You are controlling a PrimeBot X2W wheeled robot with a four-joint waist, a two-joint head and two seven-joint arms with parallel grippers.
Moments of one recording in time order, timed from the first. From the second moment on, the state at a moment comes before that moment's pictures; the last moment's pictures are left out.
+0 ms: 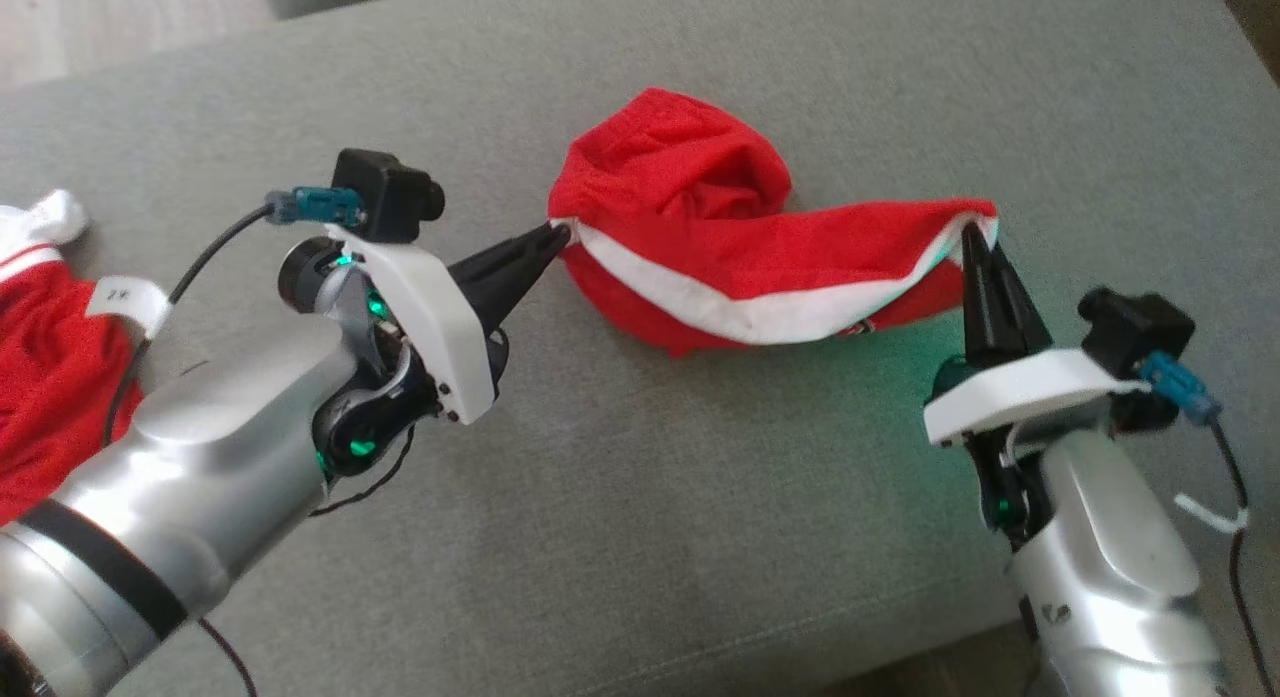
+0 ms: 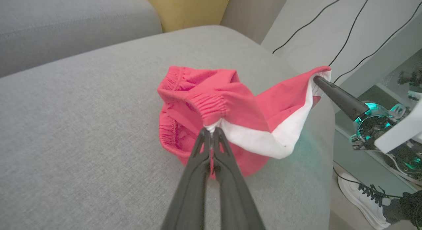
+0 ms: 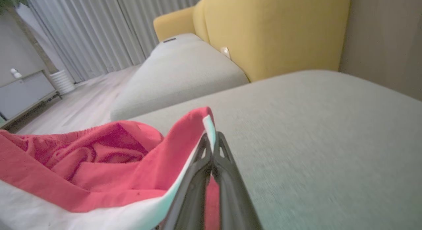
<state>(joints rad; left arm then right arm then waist) -0.95 0.47 -1.32 0.45 -1.22 -0.13 -0.12 -0.42 -0.05 0.10 0.58 0.29 0.13 -0.25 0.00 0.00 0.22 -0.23</state>
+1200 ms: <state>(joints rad) -0.88 0.63 -1.05 0.21 -1.09 0.04 -0.23 -0.53 -0.22 0.15 0.08 0.29 0.13 0.21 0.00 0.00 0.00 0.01</state>
